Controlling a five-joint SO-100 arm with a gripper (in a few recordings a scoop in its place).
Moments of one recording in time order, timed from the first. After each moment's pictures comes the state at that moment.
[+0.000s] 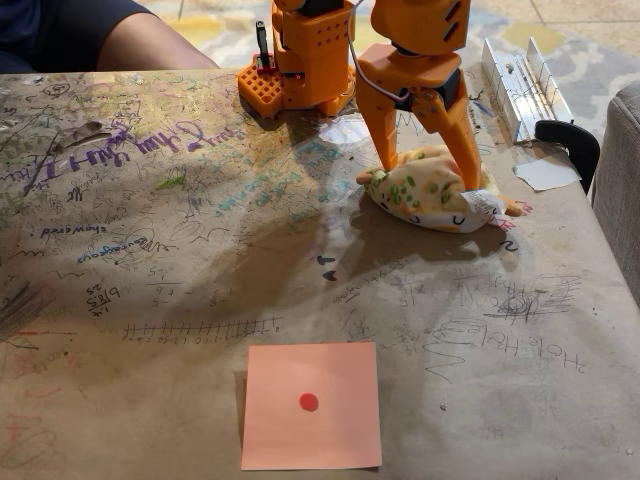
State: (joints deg) arm -33.0 108.8 139.0 60.6 -25.3
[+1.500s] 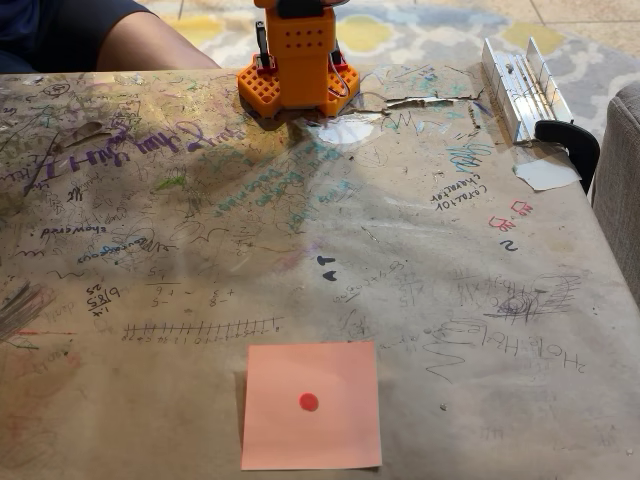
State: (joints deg) arm -3.9 174.7 119.8 81.3 -8.9
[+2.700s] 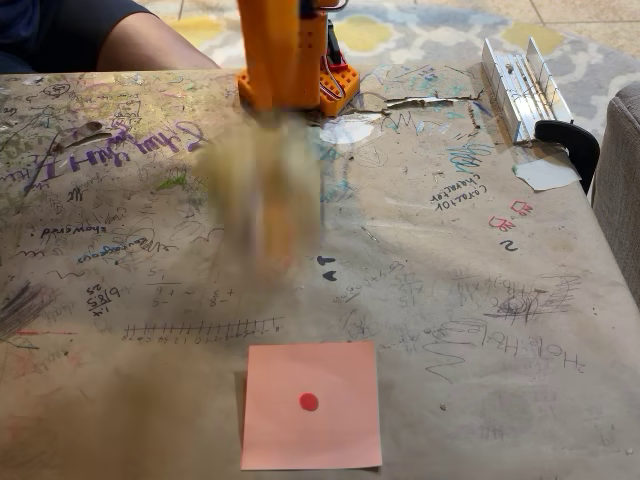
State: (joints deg) arm 2.3 111.0 84.6 83.2 -18.0
